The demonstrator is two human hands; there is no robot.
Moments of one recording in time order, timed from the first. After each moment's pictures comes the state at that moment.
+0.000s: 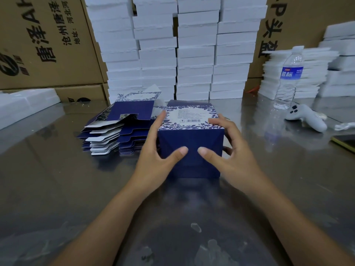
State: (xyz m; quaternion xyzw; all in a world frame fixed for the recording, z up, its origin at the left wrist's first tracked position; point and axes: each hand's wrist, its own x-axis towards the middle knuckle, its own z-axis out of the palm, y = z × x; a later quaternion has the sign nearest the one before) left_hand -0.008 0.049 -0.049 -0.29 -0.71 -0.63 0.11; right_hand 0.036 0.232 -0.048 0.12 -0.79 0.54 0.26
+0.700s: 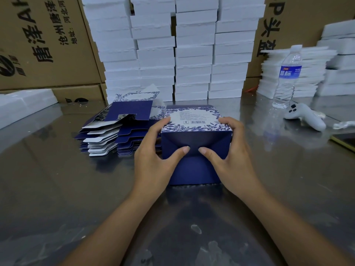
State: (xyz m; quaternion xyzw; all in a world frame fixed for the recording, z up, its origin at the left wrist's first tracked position) left_hand 0.001 0.060 -0.050 -0.24 -0.75 -0.55 0.29; right_hand 0.027 0.230 -0.062 0.10 -0.81 0.43 0.39
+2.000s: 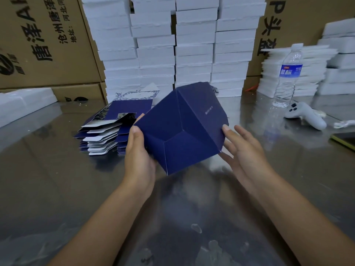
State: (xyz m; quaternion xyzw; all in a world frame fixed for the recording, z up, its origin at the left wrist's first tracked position) left_hand -0.016 0.058 -0.043 -0.07 -0.47 -0.88 0.07; right_hand 0.026 0.237 -0.040 -0.10 -0.56 0.80 0.17
